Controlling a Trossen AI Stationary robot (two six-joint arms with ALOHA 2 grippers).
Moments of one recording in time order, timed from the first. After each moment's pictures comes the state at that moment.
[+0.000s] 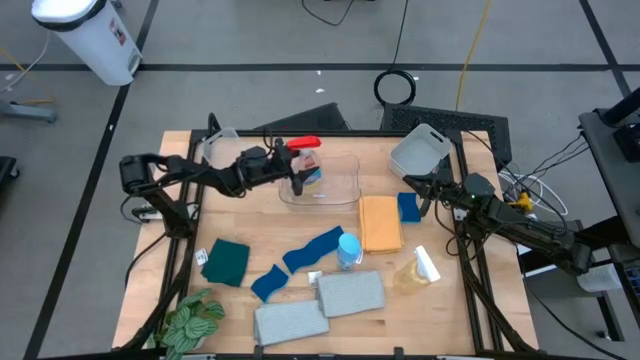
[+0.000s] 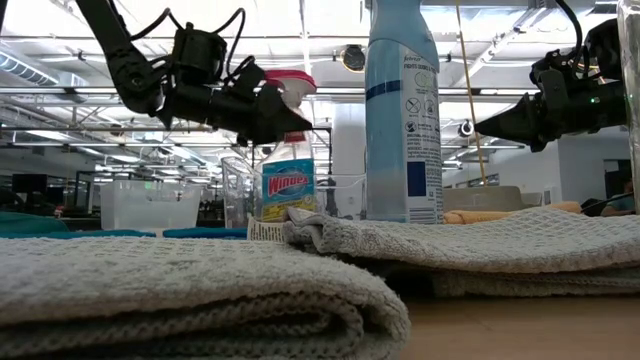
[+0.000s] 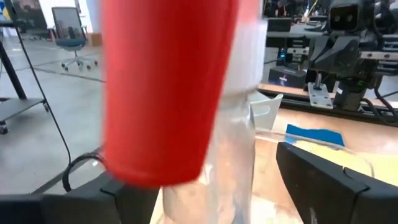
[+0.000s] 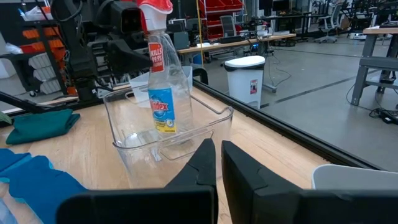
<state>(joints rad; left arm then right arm) 0.39 1.61 0.60 0.94 0.02 0.01 -0.52 0.14 0.01 0.07 -0.08 0.09</state>
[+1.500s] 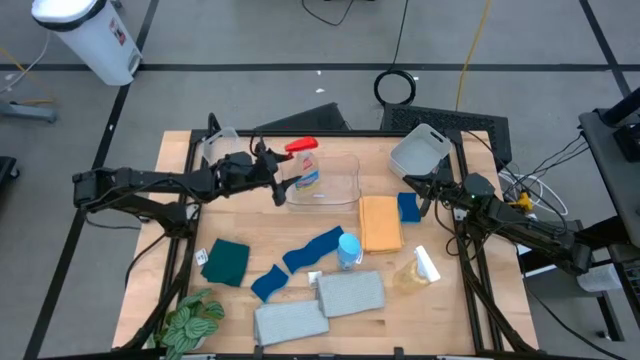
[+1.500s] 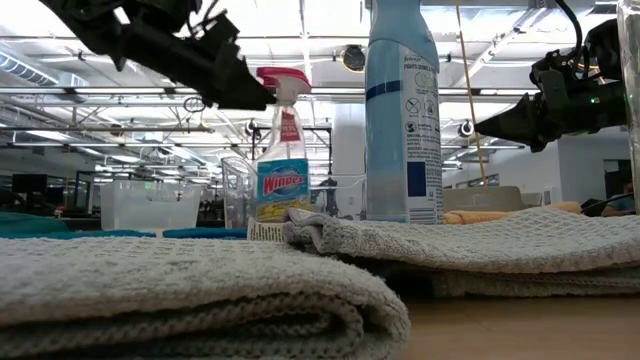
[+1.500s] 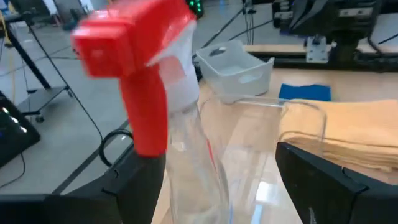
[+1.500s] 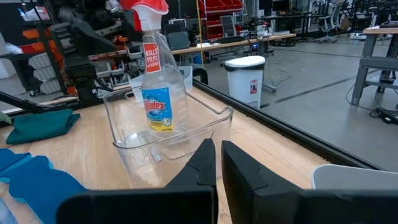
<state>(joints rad) 0.25 1.18 0.60 0.33 -0.17 0.11 -0.52 0.13 0.01 0.07 -0.08 0.09</state>
